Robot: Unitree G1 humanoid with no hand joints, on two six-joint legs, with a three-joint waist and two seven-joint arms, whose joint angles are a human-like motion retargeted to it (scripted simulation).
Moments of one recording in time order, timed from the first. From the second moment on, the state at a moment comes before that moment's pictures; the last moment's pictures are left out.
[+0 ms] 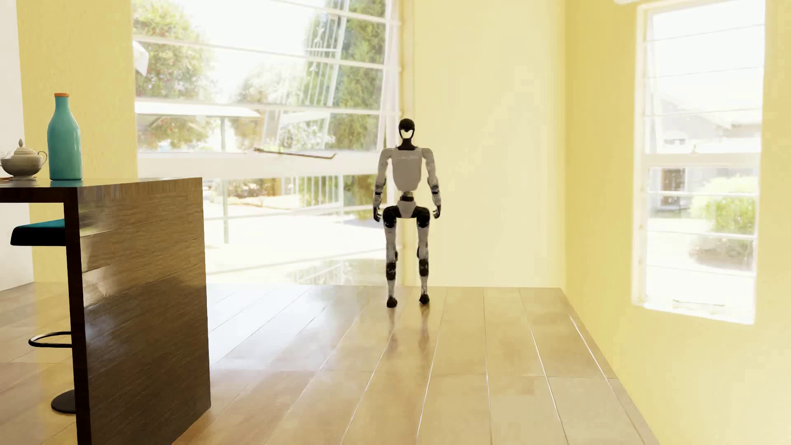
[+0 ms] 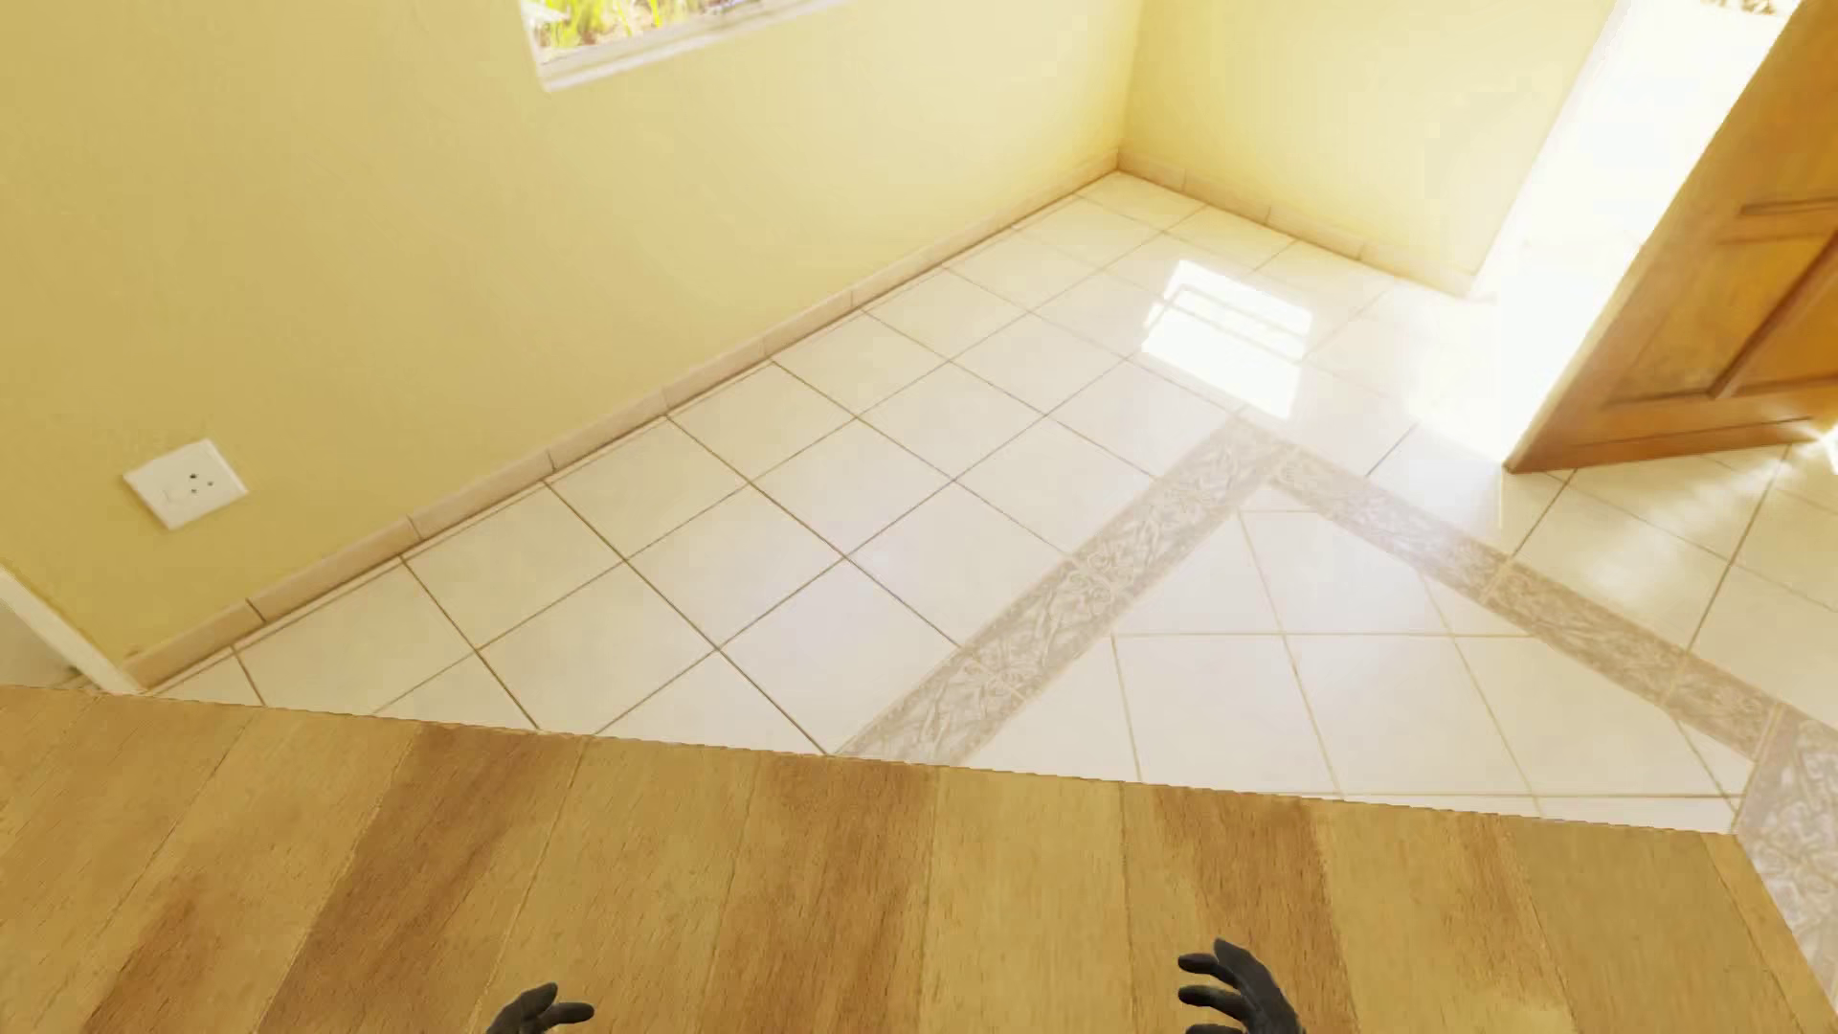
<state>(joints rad) -0.26 -0.43 -0.01 -0.07 -0.04 -0.04 0.00 0.03 -0.02 0.64 0.89 0.24 0.24 -0.37 -0.33 0.21 -0.18 -0.01 -0.05 -0.05 0.02 0.65 0.58 0.00 0.00 0.01 -0.01 0.00 0.00</state>
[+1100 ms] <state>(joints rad) -0.34 -0.34 0.13 0.06 -0.16 0.03 0.04 -0.08 0.04 0.86 0.84 0.22 0.15 -0.55 -0.45 0.17 -0.18 -0.07 0.12 -0.01 0.13 0.68 0.63 0.00 -0.04 0.10 0.04 0.18 0.02</state>
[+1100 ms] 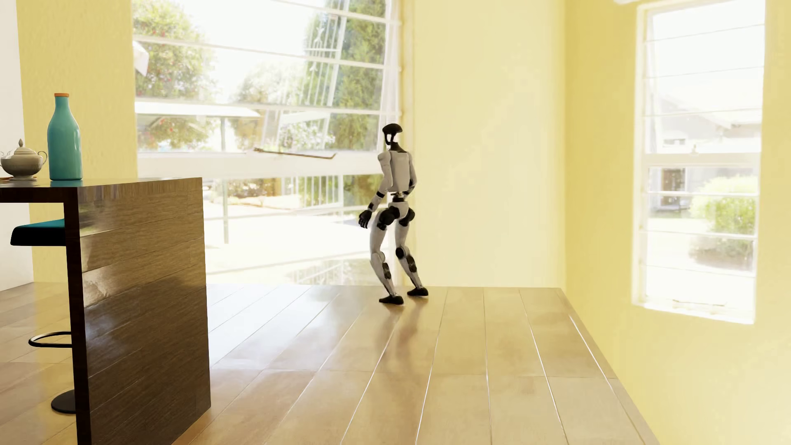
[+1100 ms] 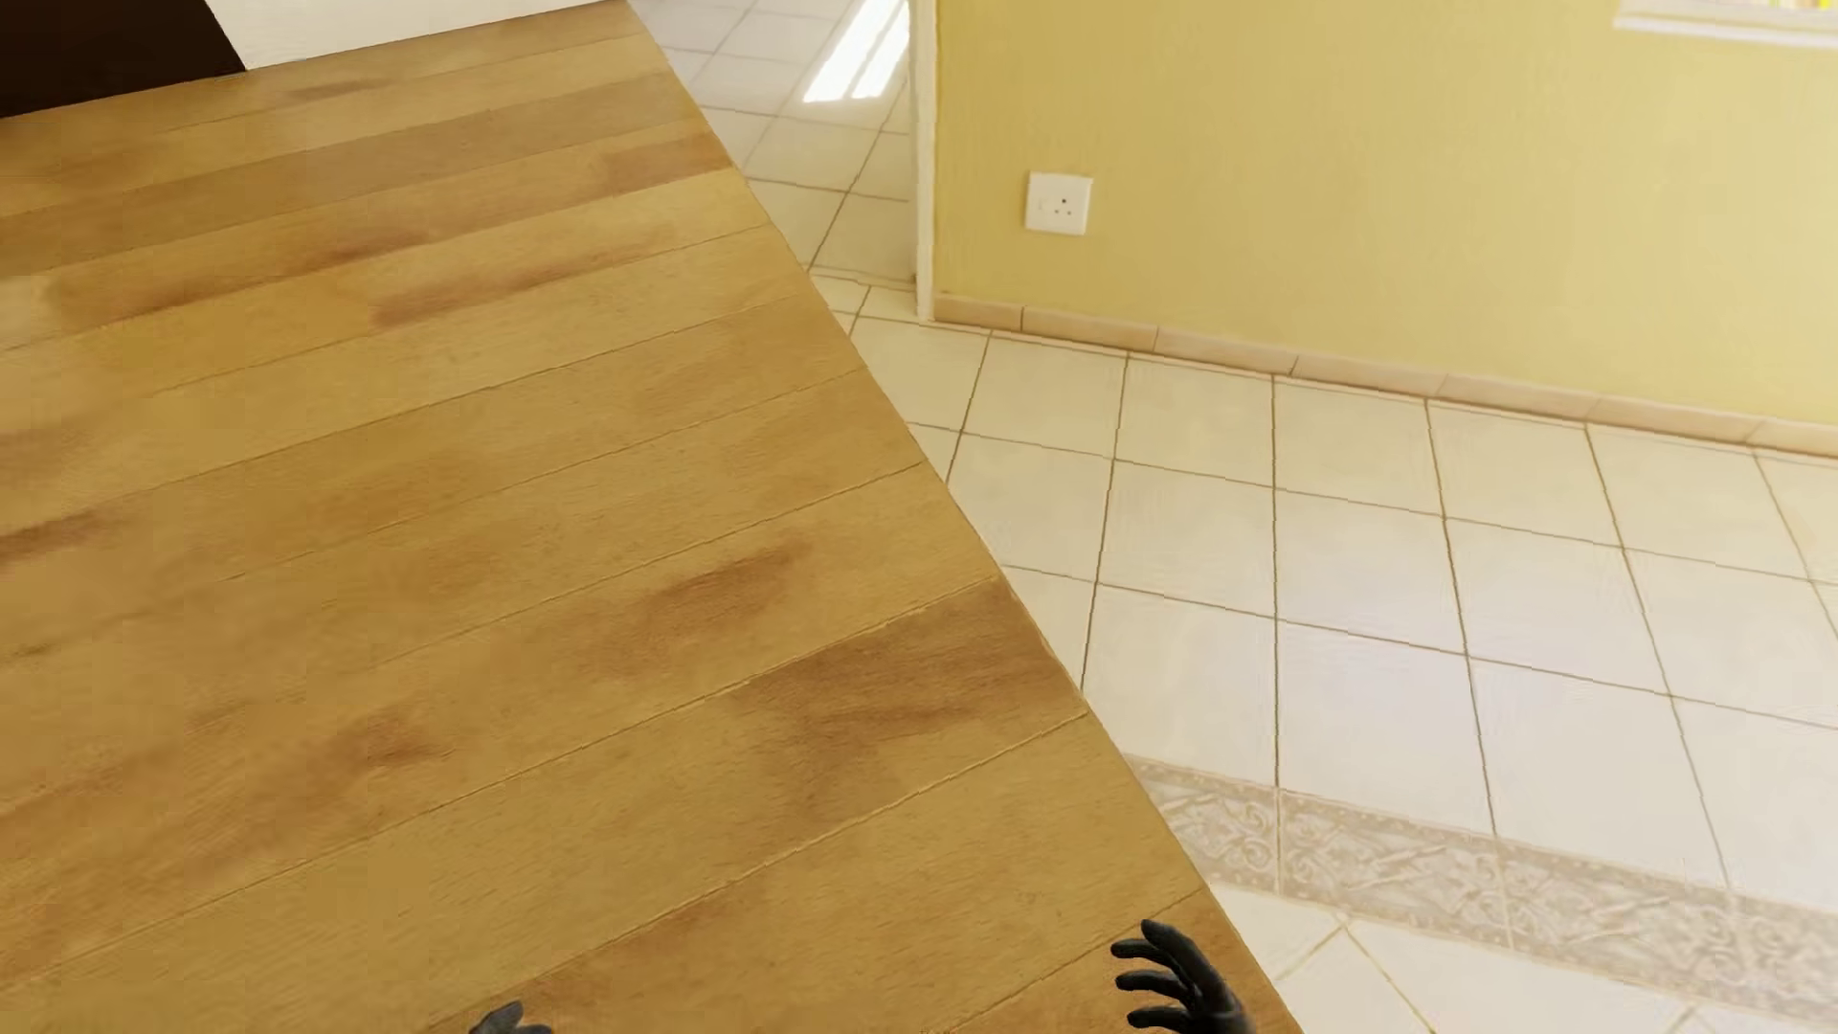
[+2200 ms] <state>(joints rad) -0.27 -0.47 0.13 0.02 -0.12 0.02 -0.05 -0.01 0.04 0.78 1.04 0.25 0.14 -0.54 -0.32 0.22 -0.14 -0.02 -0.10 -0.01 0.11 0.74 0.61 0.01 -0.04 0.09 -0.03 0.09 0.03</state>
